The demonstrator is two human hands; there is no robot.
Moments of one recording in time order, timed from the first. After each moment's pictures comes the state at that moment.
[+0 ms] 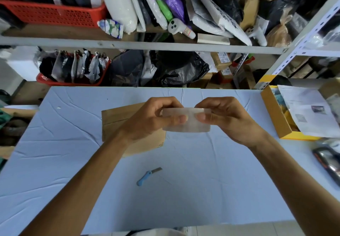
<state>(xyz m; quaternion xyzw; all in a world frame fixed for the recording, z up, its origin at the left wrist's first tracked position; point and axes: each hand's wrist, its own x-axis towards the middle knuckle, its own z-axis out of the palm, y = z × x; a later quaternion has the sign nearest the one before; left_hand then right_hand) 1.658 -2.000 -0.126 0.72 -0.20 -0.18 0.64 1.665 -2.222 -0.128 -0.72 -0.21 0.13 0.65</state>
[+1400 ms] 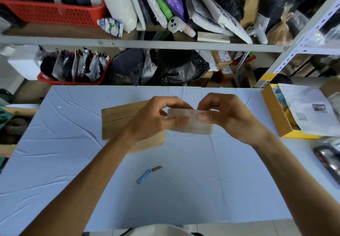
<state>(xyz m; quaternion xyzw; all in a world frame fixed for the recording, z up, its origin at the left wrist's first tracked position) 1.659 -2.006 -0.129 0.76 -0.21 -0.14 0.59 1.658 -2.225 -0.117 -0.80 -0.21 0.11 0.56</state>
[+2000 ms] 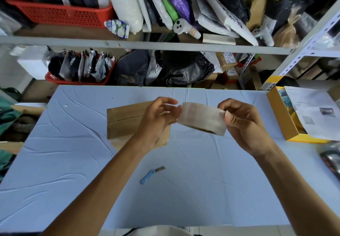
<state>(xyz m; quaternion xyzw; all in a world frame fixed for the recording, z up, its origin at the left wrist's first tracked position) 1.662 -2.017 -0.172 0.64 0.03 -0.09 0.76 1.653 -2.237 -0.146 -0.63 -0.13 0.06 0.76</state>
